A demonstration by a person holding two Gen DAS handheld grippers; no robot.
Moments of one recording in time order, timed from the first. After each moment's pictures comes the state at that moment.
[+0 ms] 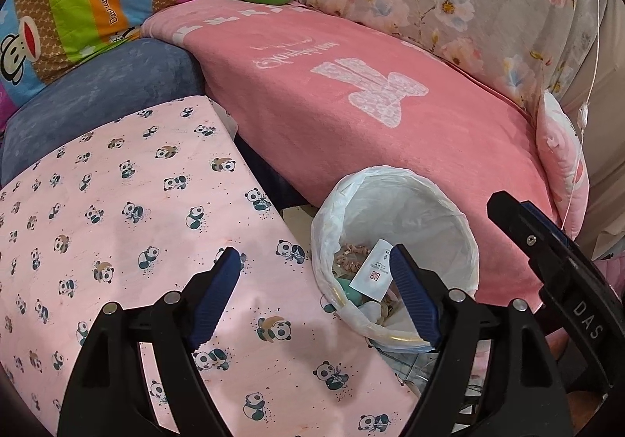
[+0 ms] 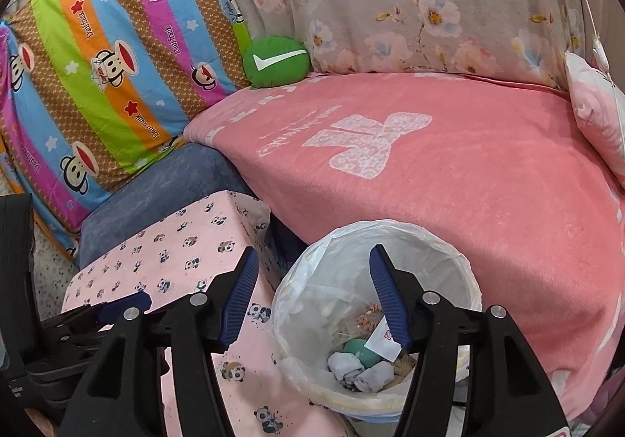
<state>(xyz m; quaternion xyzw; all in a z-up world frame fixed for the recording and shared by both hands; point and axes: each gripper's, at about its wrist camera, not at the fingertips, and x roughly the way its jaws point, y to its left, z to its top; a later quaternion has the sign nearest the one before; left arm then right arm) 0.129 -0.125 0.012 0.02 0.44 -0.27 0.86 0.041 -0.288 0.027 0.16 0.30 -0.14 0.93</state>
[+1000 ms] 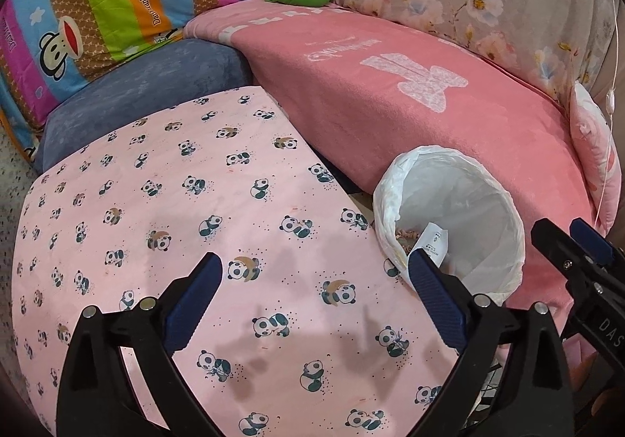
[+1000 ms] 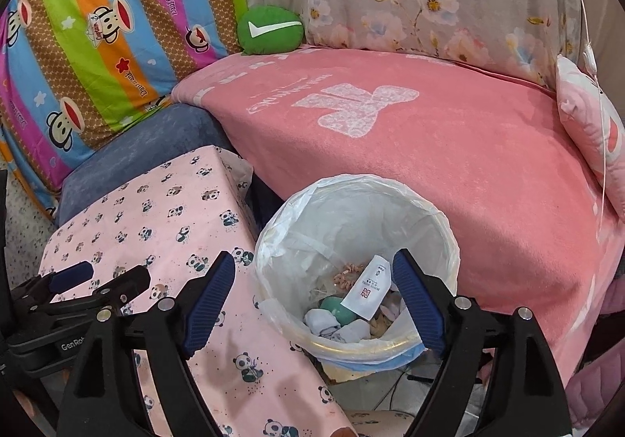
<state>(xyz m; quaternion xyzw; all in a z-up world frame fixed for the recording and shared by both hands) 0.103 -0.082 -0.005 0.05 0.43 -0.19 0.88 0.014 -0.264 0.011 0.12 0.36 -0.16 0.91</state>
